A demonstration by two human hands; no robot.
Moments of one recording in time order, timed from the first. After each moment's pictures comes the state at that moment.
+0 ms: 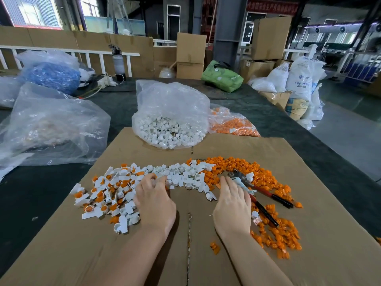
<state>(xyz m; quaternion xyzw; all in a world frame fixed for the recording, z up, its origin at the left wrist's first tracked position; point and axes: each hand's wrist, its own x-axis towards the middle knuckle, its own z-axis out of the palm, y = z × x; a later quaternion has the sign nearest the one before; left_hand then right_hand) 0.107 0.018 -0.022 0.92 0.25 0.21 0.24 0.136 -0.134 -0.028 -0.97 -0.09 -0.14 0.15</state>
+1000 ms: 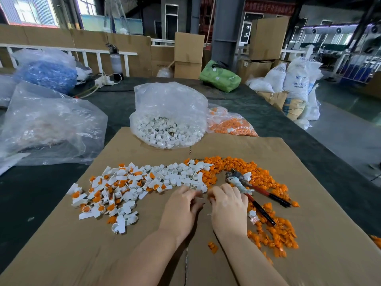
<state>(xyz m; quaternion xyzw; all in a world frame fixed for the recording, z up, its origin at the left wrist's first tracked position) 0.107 -0.013 -0.026 0.92 -0.01 0.16 0.34 0.130 -0.132 -0.024 -0.96 -0.12 -0.18 0.17</state>
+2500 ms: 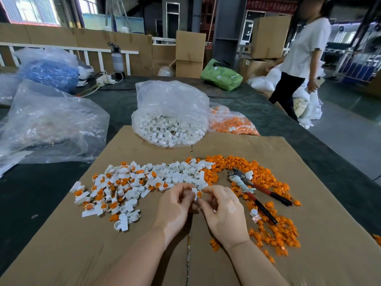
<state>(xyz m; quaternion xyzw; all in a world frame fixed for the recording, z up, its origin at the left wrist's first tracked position) 0.099 -0.003 -0.022 0.72 0.09 0.10 0.68 0.117 -0.135 -0.021 -0.86 -0.25 -0.26 0.36</state>
